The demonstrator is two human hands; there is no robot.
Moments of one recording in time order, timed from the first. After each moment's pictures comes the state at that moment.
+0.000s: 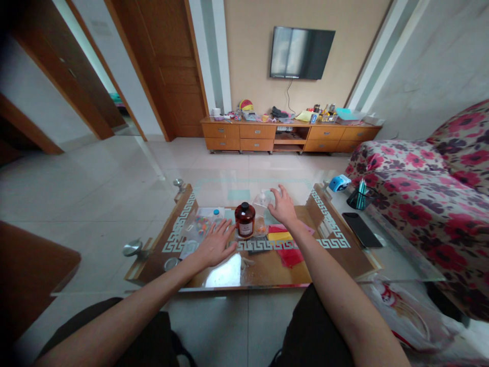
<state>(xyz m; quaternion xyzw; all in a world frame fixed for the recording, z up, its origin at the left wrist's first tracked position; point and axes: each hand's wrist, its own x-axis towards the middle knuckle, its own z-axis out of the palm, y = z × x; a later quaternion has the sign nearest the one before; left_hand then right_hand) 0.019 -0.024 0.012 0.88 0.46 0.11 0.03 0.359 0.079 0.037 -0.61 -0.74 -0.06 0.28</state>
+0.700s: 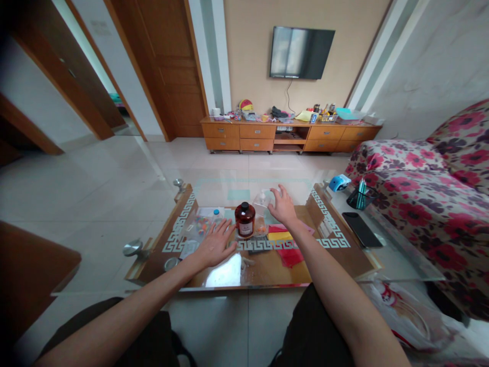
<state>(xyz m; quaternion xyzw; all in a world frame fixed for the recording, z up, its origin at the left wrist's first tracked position) 0.019 -0.024 0.013 0.88 0.46 0.11 0.03 0.358 0.078 0.038 -0.61 -0.74 -0.06 0.29</state>
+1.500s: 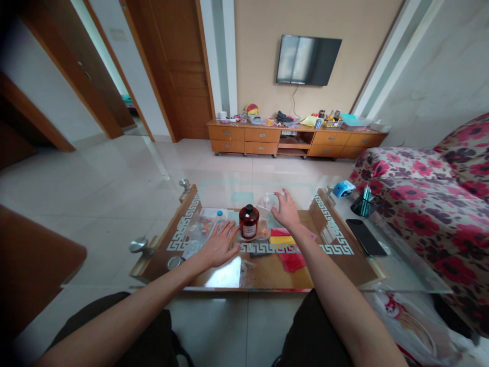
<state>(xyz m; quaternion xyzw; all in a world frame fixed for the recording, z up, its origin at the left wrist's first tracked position) 0.018 -0.027 0.015 0.88 0.46 0.11 0.03 0.356 0.077 0.038 -0.61 -0.74 -0.06 0.29</state>
